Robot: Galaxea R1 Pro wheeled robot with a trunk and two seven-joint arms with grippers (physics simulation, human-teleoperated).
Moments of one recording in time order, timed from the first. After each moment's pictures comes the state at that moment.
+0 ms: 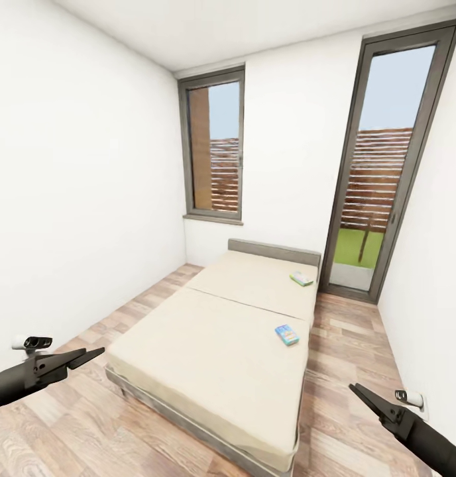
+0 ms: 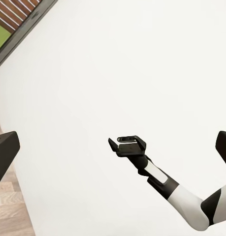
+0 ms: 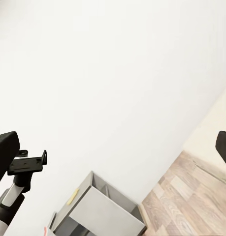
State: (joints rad) left arm -0.26 0.45 0.35 -1.29 0.47 0.95 -1.57; right arm 0.01 -0.33 -0.31 -1.26 -0.84 0.60 1.15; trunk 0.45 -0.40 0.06
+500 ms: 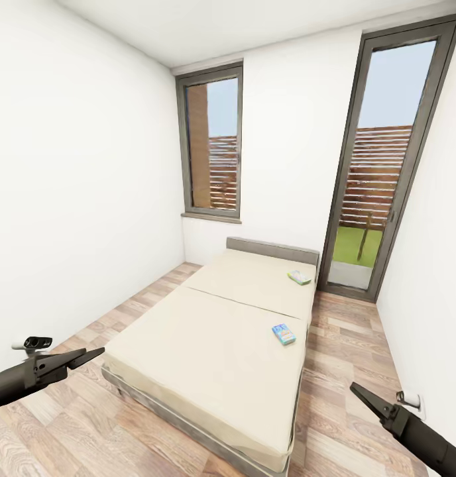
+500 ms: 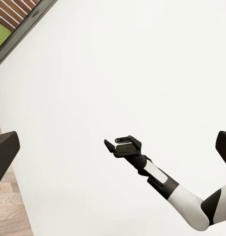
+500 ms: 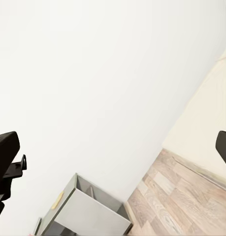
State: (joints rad) left arm -0.26 0.45 0.35 -1.29 0.47 0.95 -1.57; right arm 0.01 -0.33 -0.31 -1.26 -0.84 0.60 1.06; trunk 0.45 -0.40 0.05
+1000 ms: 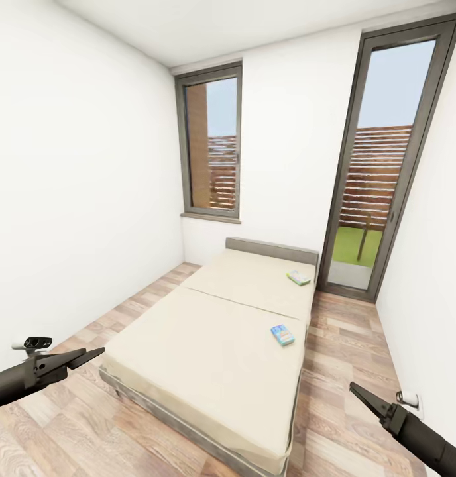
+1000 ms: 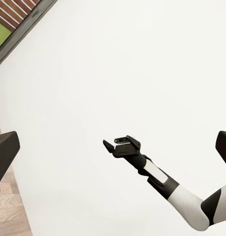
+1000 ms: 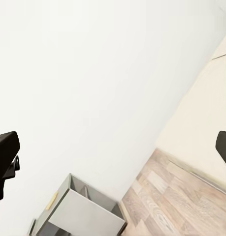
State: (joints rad) left arm -0.26 0.45 0.35 -1.29 0.47 0.95 -1.57; right arm 0.01 -0.33 -0.30 -1.27 -0.84 0.60 1.03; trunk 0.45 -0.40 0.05
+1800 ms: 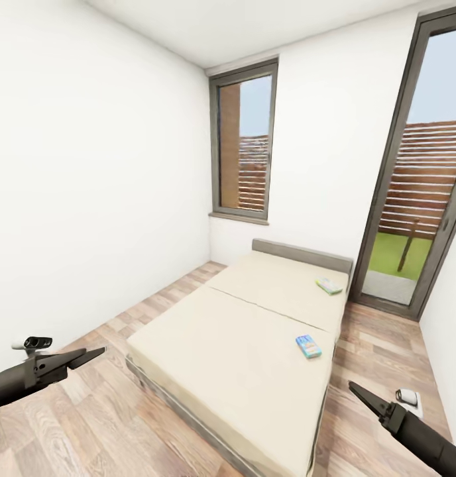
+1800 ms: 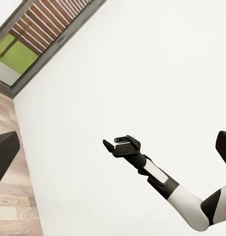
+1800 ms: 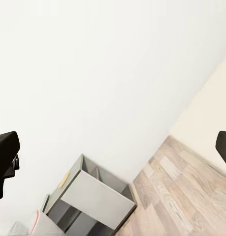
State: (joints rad) left arm -0.26 0.45 0.35 -1.29 0.47 0.95 -1.57; right arm 0.01 -0.33 -0.30 -1.28 -0.84 0.60 1.02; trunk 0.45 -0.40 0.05
